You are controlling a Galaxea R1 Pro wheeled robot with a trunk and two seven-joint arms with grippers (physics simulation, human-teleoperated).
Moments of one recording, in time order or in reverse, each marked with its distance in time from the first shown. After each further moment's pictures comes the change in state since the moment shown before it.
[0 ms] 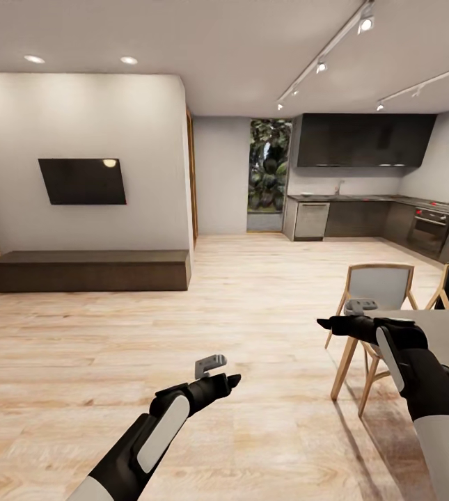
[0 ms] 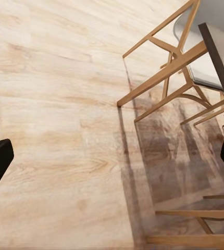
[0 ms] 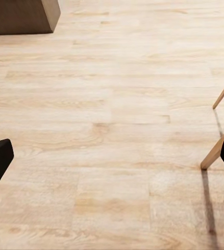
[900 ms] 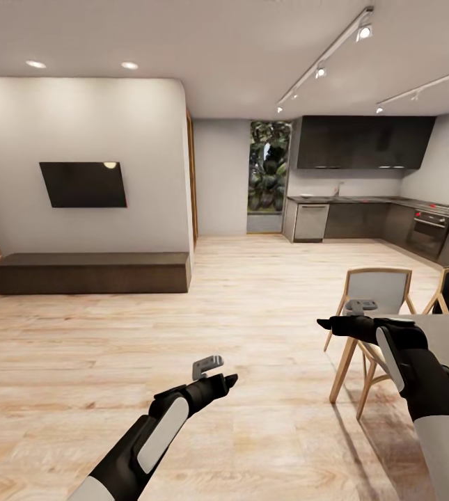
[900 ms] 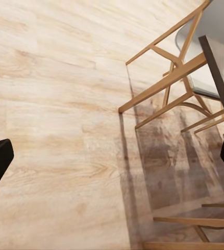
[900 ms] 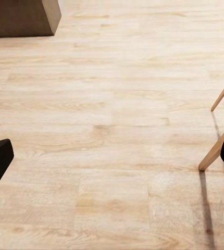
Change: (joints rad) left arm -0.002 0.000 0.007 0.034 0.002 -0.043 0.001; right arm 0.001 0.000 0.000 0.000 0.001 0.000 0.000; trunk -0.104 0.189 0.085
